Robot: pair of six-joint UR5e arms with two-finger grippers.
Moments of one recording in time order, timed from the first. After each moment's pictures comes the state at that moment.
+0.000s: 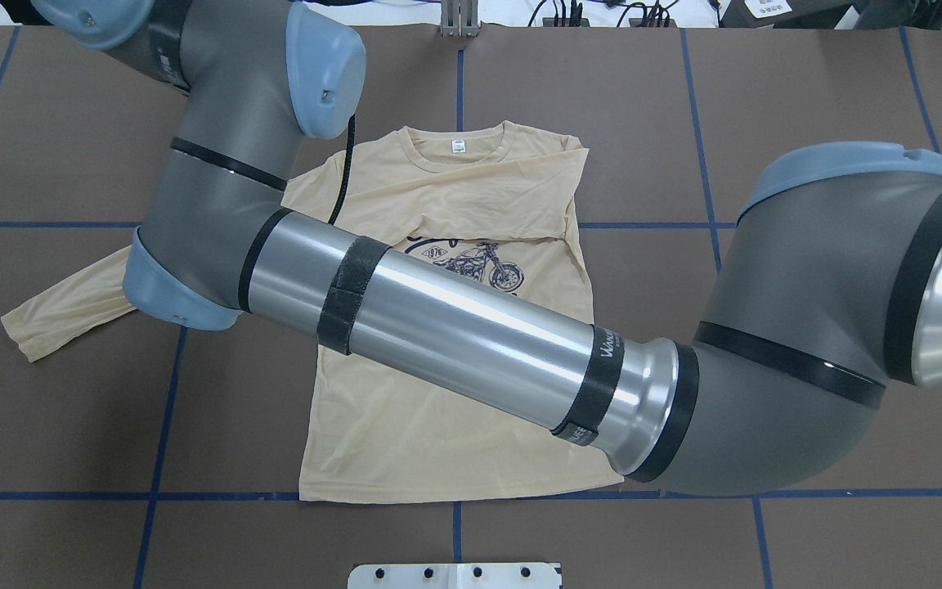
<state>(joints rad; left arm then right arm) -1.55 -1.59 -1.66 -1.89 -2.38 0.11 0.58 -0.06 0.89 -1.53 1.58 1.66</state>
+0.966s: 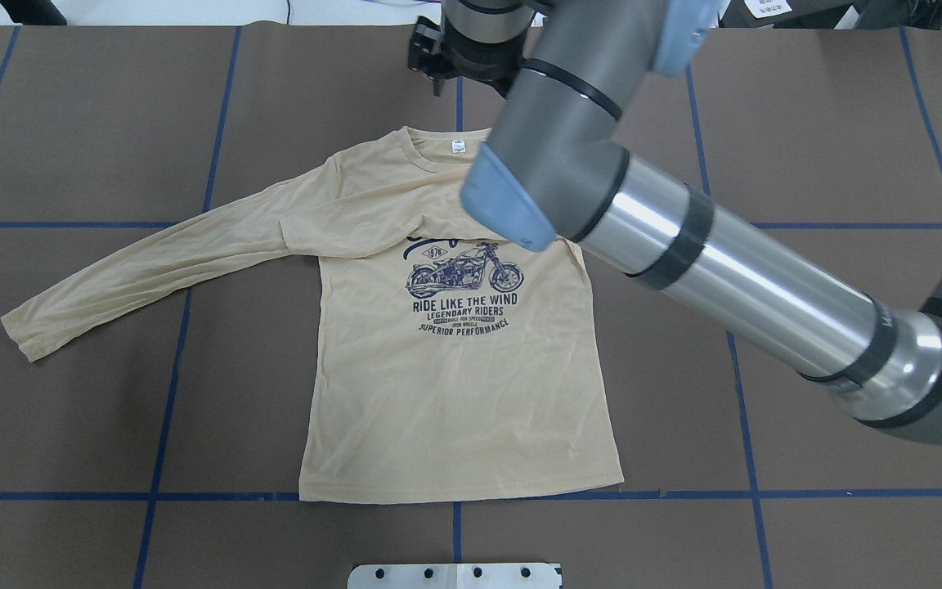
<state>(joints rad) -1.27 -1.49 -1.67 -2.31 -2.26 -0.16 0.80 -0.62 1.59 -1.77 1.93 1.30</state>
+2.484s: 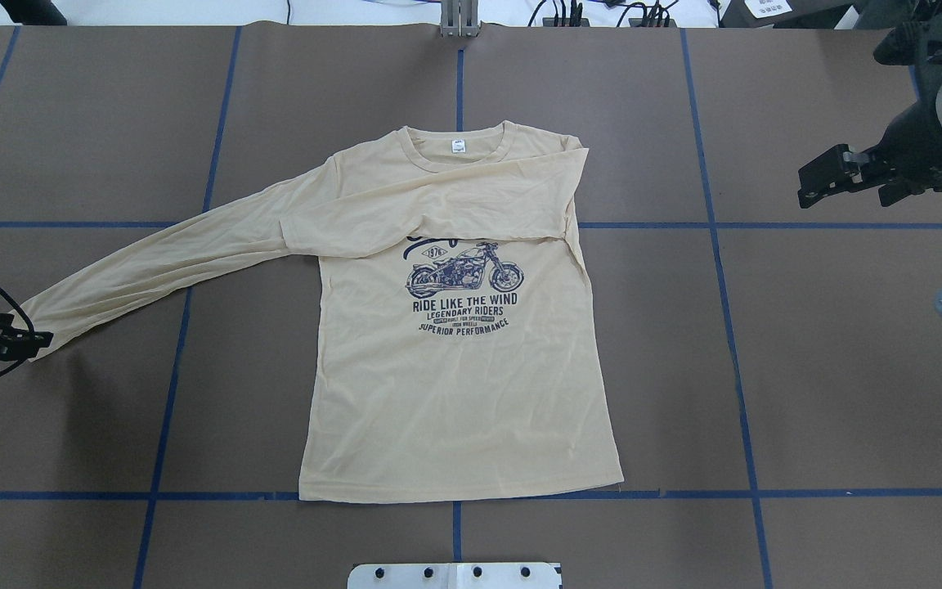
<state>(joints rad) -0.79 -1.35 -1.63 -2.60 -1.90 -0.64 1.05 -1.37 2.10 -1.72 2.14 0.72</state>
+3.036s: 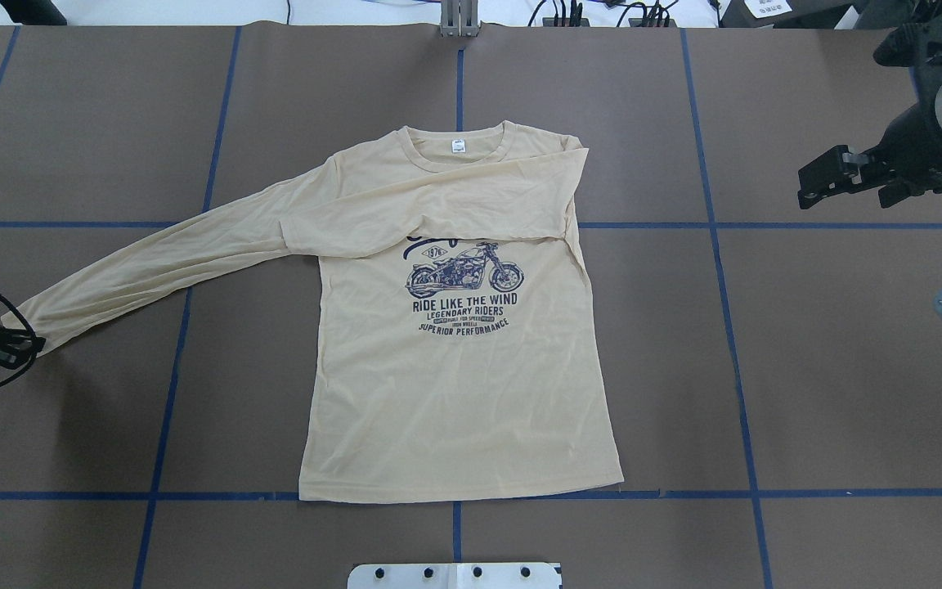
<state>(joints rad) -0.78 -1.34 -1.63 -2.60 -1.90 -0.64 1.05 -1.37 2.10 -1.72 2.14 0.73</state>
